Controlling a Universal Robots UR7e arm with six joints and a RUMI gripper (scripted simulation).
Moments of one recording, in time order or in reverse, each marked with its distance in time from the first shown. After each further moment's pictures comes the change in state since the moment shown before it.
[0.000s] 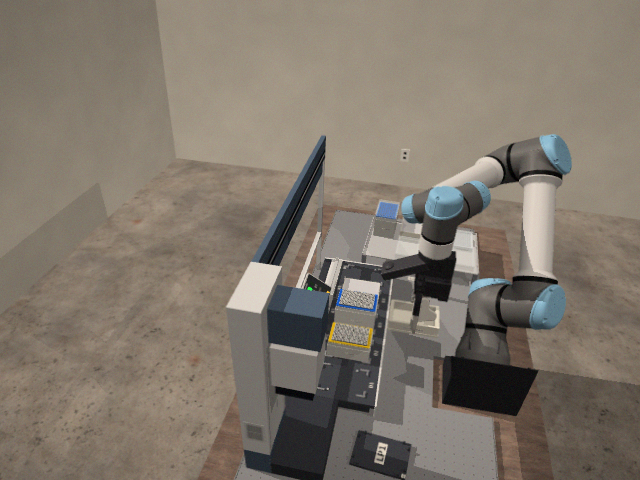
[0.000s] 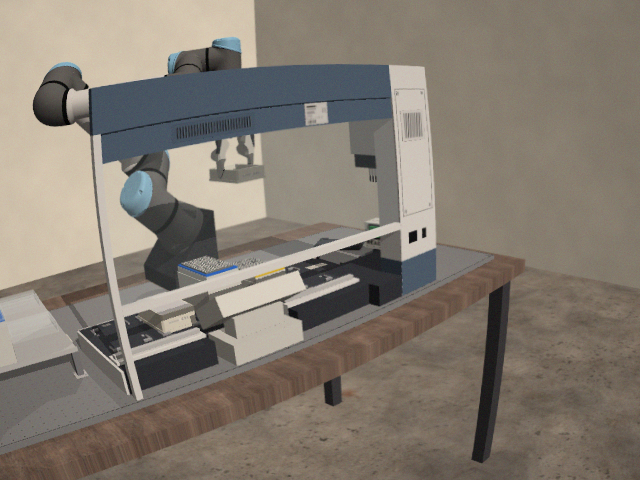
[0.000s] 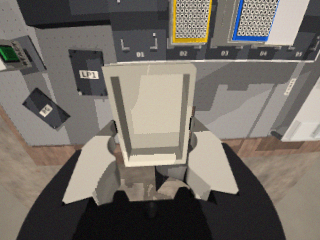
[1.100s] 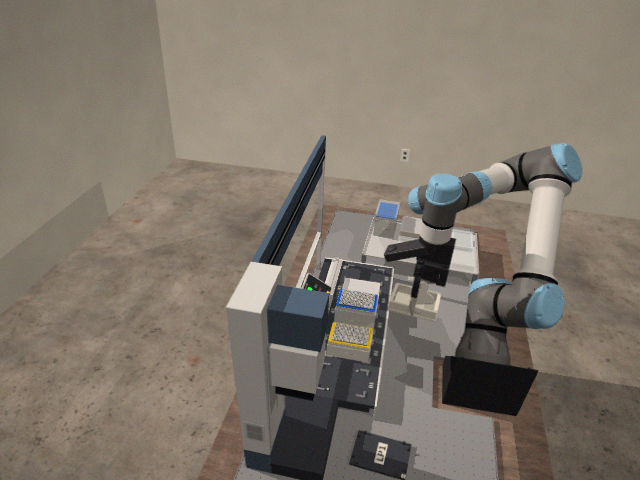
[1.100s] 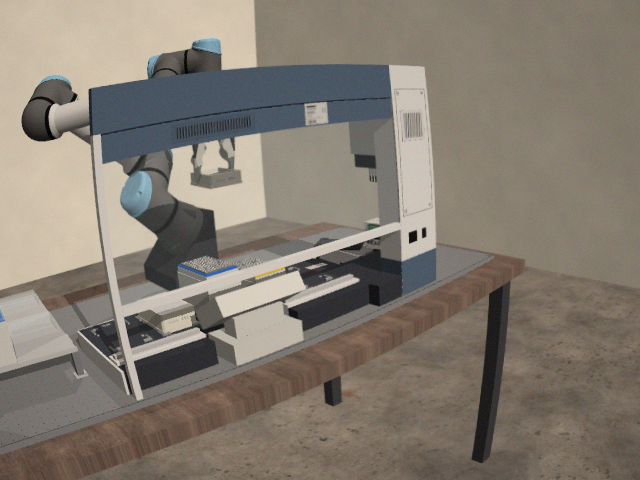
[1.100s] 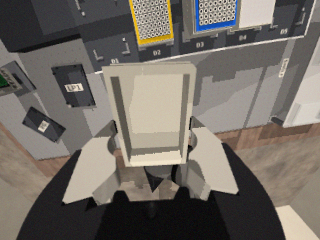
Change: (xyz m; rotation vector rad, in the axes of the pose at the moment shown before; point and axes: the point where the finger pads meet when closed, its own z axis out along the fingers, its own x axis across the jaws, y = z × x) arm 0.065 0.001 0.000 0.000 0.000 0.145
